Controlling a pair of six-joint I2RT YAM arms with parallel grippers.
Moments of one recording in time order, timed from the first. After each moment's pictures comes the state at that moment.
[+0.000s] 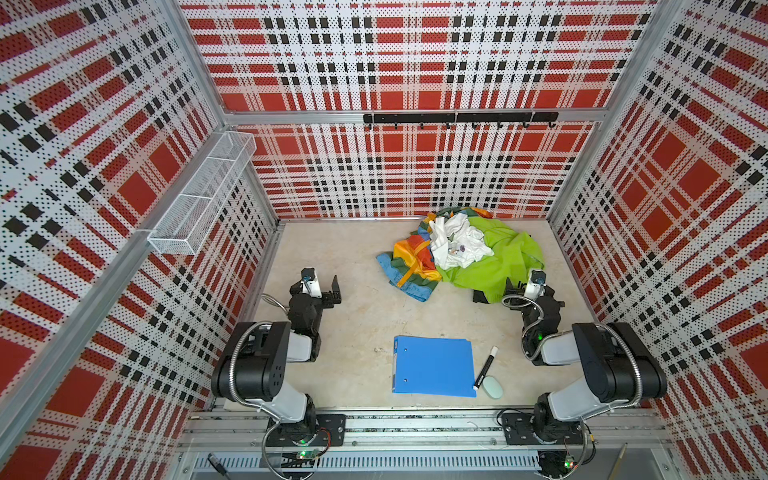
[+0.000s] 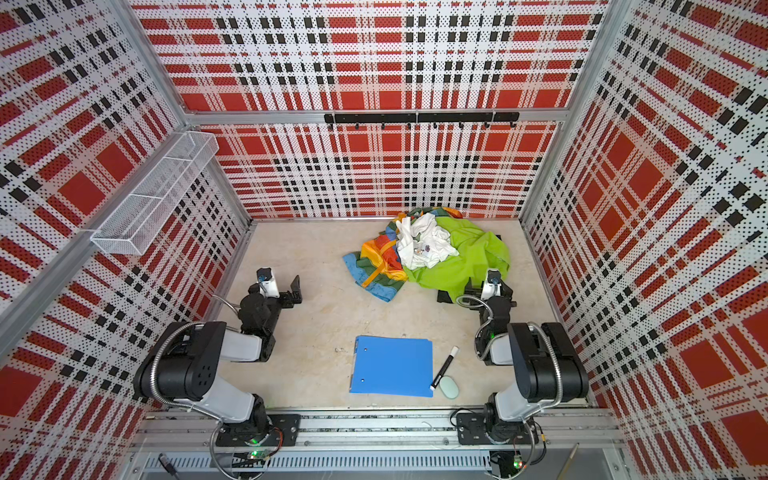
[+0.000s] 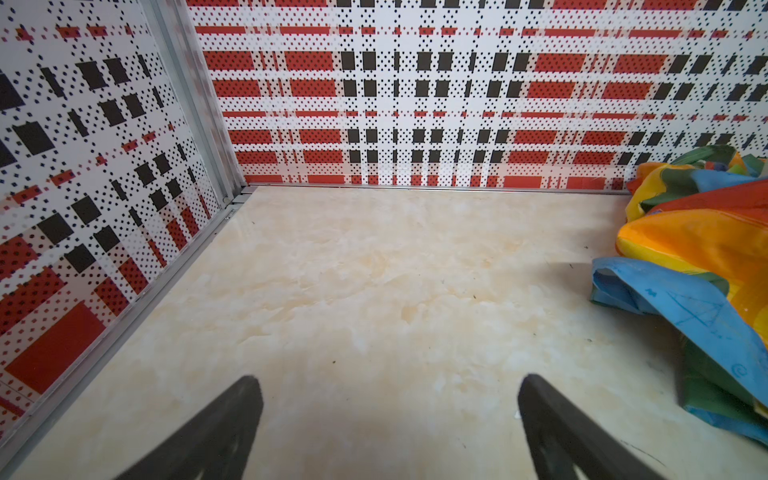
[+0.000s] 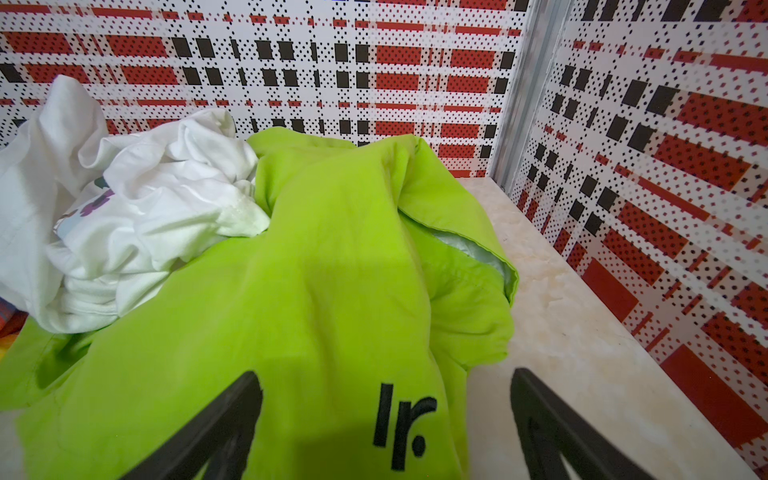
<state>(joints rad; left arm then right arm) 0.00 1.58 0.30 1.13 -0.03 0.00 0.02 1.55 0.25 1.15 0.16 -0.02</state>
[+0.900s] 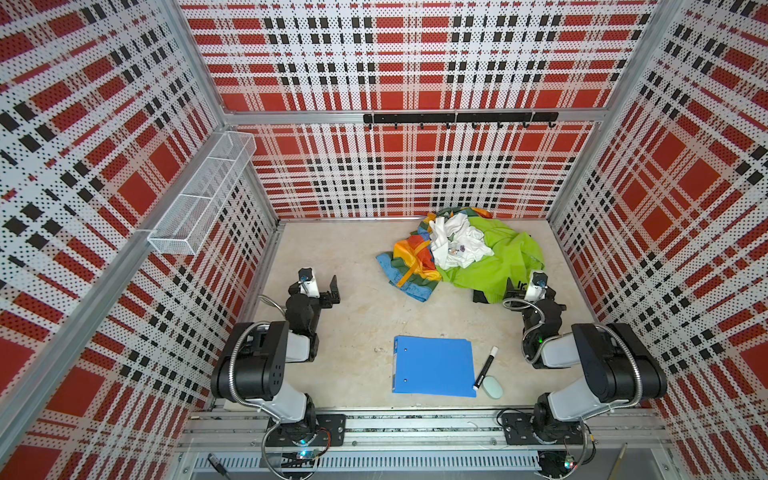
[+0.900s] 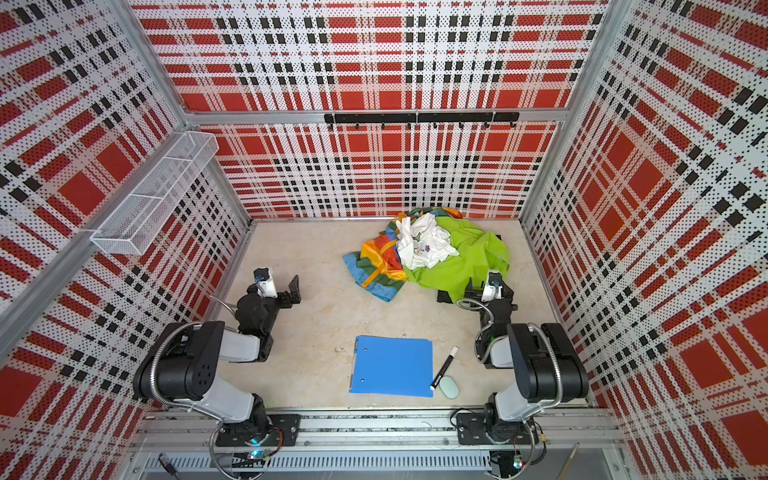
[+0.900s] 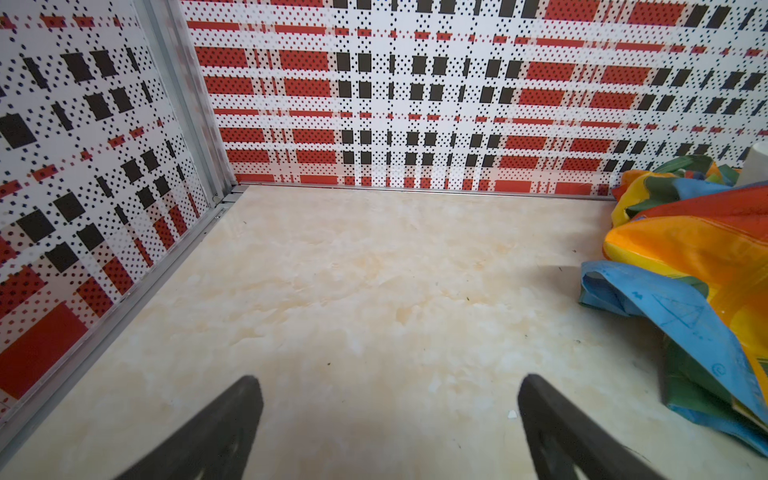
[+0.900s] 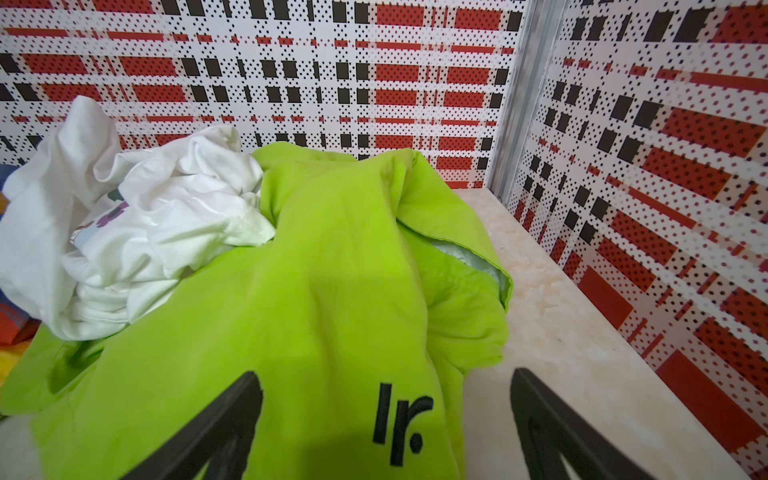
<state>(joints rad) 0.04 1.58 0.30 1.14 0.04 -0.02 0.02 1.55 0.21 1.24 0.16 -0.02</state>
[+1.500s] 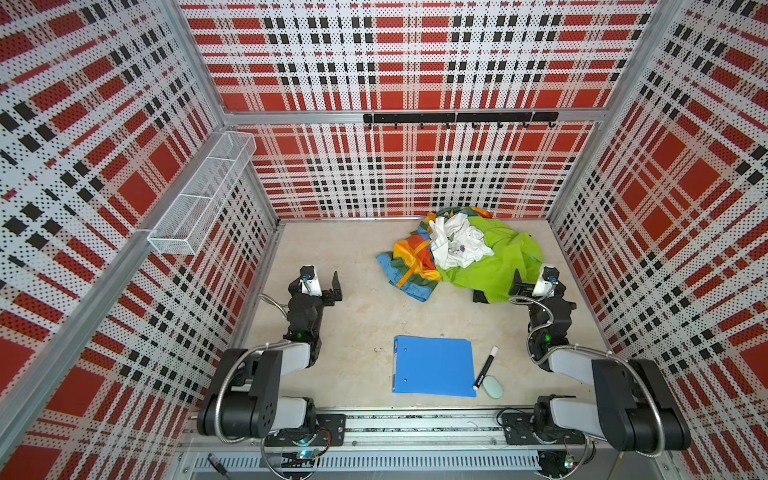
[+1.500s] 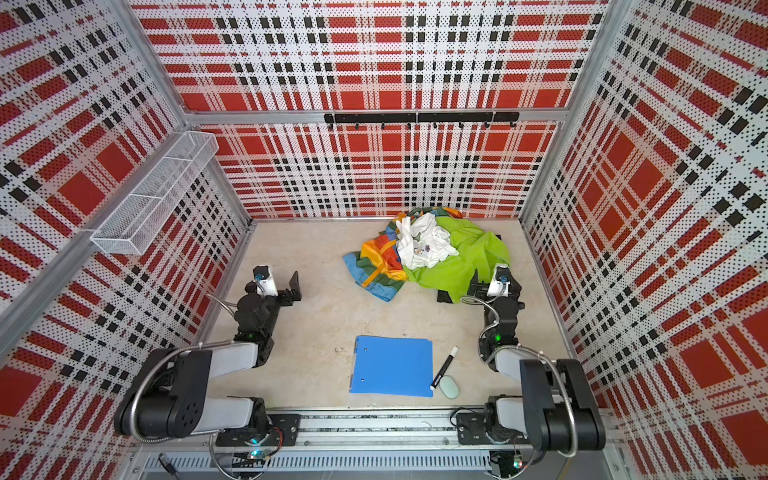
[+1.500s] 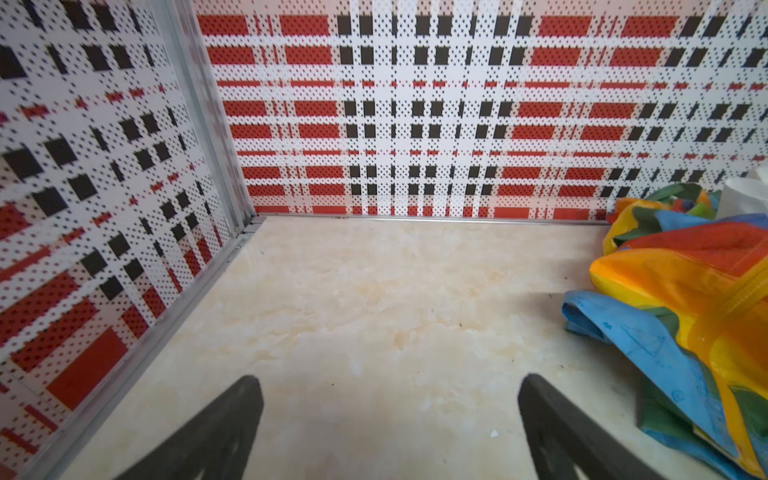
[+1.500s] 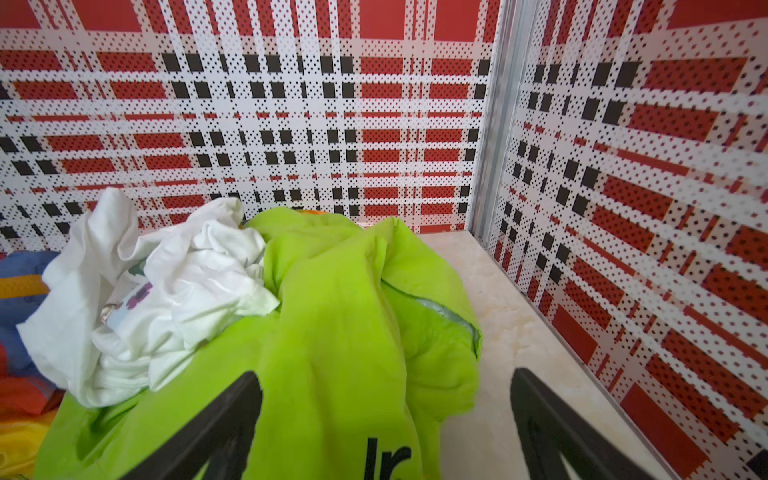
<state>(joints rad) -0.07 1.32 0.31 0.94 -0.14 0.00 0.02 1.24 0.28 0.95 0.20 -0.01</state>
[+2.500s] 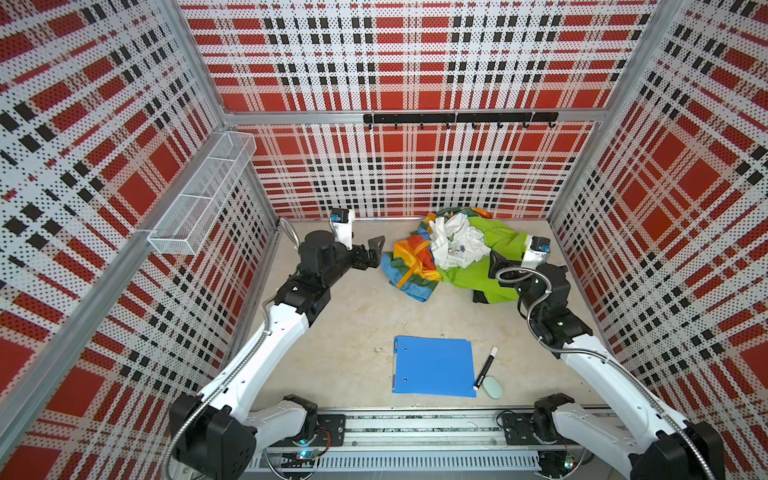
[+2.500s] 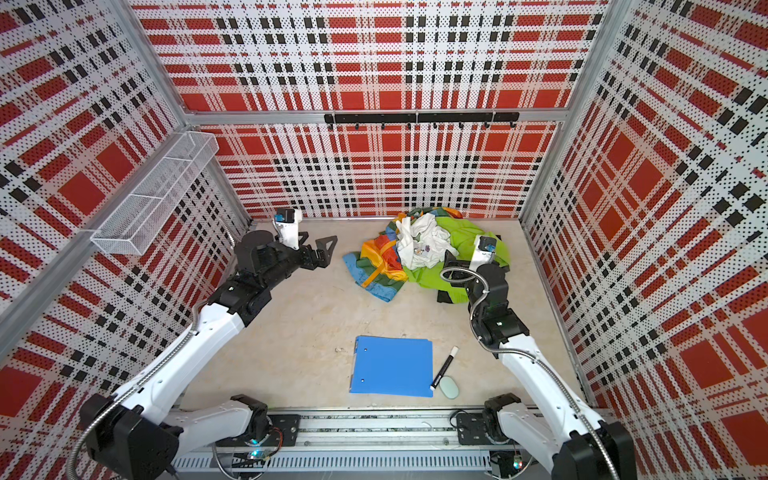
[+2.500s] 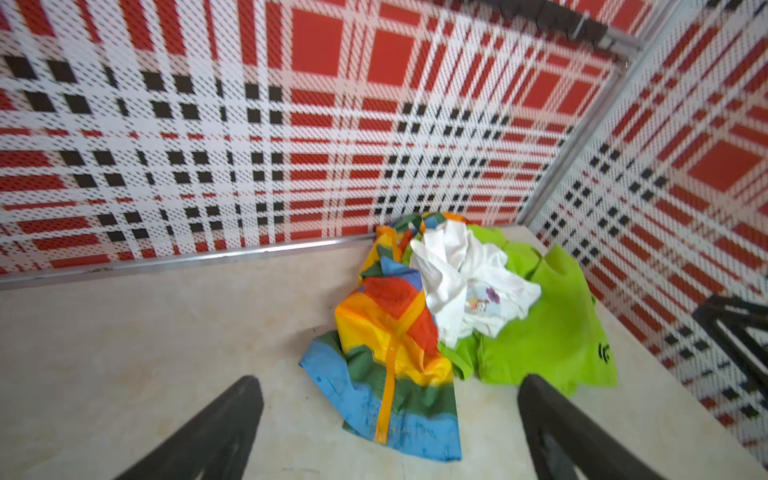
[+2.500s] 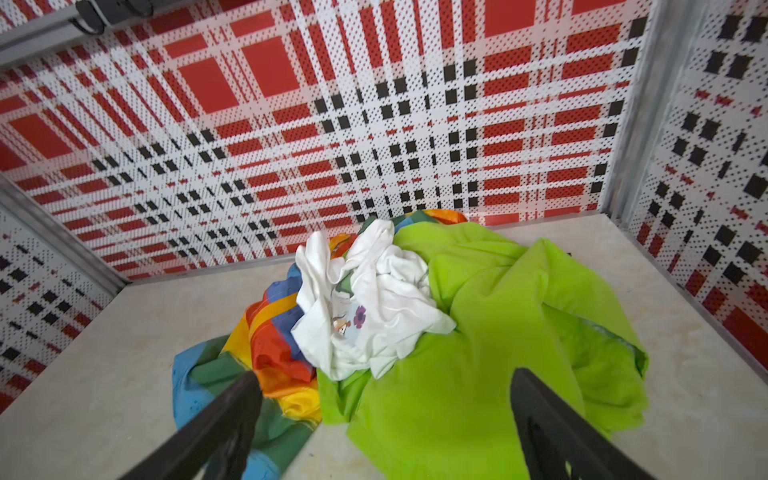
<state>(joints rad) -0.36 1.21 1.09 -0.15 0.14 -0.16 0.32 1.01 0.71 0.11 0.21 0.26</state>
